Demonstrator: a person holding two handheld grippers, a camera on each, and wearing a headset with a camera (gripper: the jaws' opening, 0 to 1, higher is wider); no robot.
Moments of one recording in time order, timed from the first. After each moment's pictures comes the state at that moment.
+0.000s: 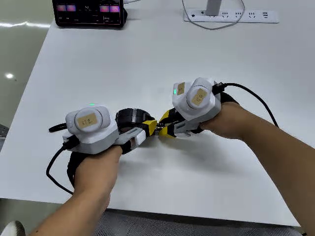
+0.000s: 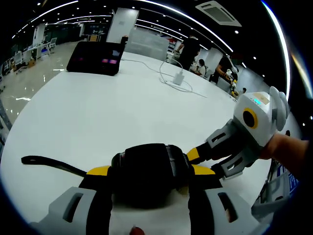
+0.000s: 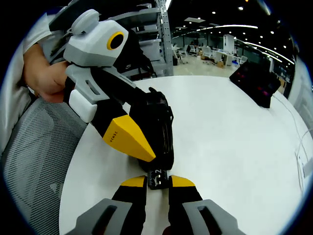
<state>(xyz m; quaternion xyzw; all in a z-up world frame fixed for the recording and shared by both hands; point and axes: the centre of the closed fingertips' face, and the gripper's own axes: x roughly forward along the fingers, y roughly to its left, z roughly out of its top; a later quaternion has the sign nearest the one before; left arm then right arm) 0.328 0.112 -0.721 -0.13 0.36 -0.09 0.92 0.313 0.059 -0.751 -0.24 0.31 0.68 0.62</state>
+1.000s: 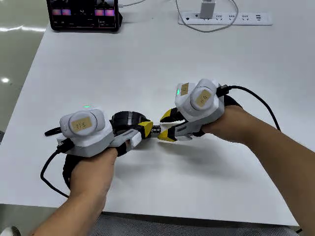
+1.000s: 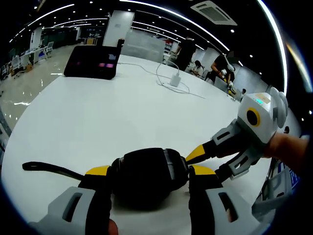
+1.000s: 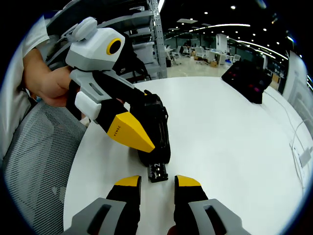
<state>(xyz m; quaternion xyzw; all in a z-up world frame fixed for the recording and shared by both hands) 0.330 0.112 -0.716 -0.12 0.35 -0.10 0.92 0.314 0.046 -0.743 -0.22 0.32 0.66 0.64</state>
